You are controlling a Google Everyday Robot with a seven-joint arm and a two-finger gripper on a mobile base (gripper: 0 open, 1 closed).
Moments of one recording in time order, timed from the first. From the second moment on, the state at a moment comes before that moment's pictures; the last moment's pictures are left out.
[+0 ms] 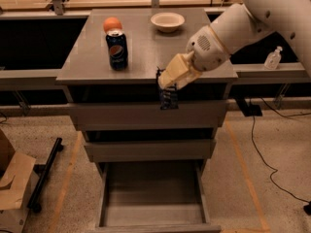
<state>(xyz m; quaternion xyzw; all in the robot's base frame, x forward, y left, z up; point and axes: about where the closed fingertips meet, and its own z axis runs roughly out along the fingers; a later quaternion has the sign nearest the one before) 0.546 -0.039 0.911 -0.29 0.88 0.36 0.12</state>
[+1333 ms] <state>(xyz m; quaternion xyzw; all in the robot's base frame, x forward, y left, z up) 0.649 -0.080 0.933 -0.23 0.88 0.34 0.23</state>
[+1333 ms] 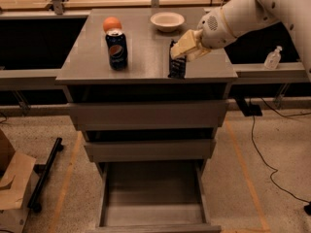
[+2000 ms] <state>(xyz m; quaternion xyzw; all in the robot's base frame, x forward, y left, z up) 0.743 -0.121 0.953 -0.17 0.89 0.28 0.31</state>
